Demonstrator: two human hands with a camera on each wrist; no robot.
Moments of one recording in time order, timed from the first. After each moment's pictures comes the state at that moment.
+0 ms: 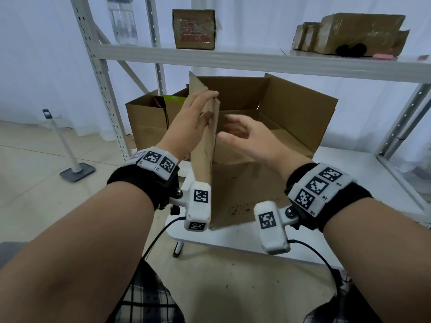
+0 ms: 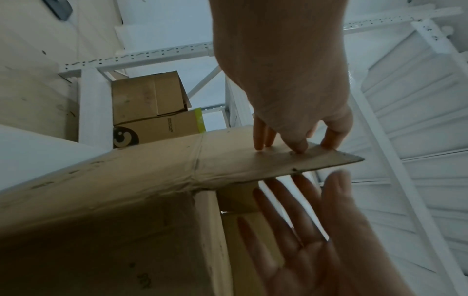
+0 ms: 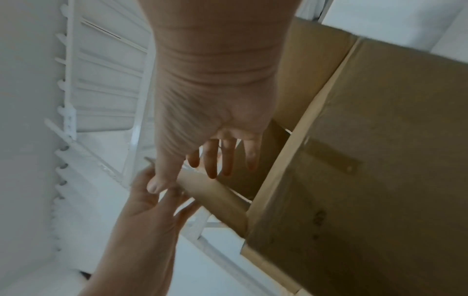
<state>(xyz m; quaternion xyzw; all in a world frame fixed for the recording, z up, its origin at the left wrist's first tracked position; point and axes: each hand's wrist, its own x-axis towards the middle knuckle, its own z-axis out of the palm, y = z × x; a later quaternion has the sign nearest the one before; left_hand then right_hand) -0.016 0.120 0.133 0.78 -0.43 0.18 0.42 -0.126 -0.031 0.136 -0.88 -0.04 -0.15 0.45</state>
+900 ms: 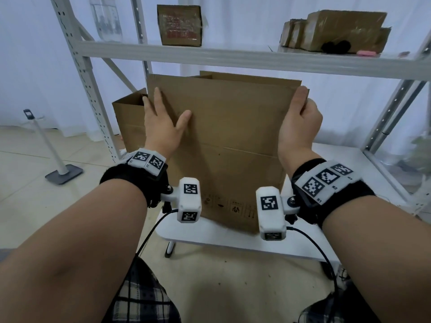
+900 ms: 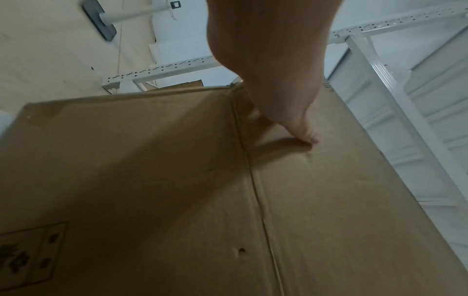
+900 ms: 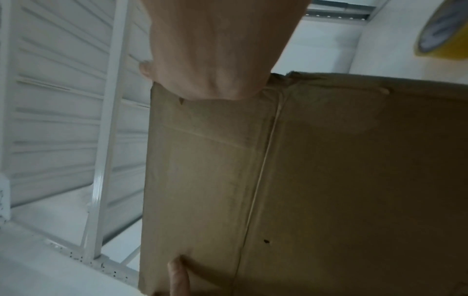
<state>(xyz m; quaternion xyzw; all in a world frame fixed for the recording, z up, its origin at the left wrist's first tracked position) 0.002 0.120 0.116 0.84 -0.20 0.15 0.48 -0.133 -0.078 0.144 -0.63 0.21 -0.54 0.51</state>
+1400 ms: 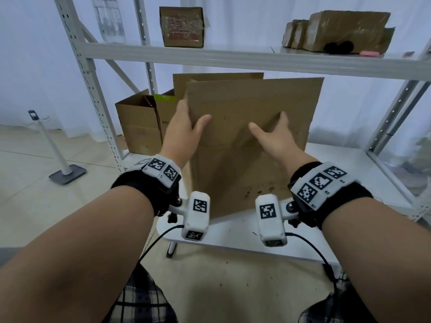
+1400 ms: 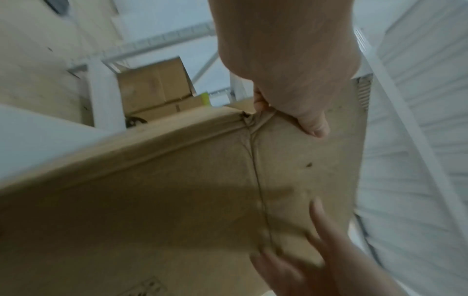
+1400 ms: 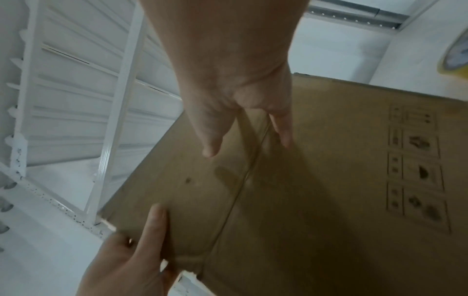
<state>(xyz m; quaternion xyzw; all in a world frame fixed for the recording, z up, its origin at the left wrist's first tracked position) -0.033 0.100 0.122 0.77 -0.30 0.16 0.54 -0.134 -0.078 0.129 -0.79 0.26 -0.23 0.50</state>
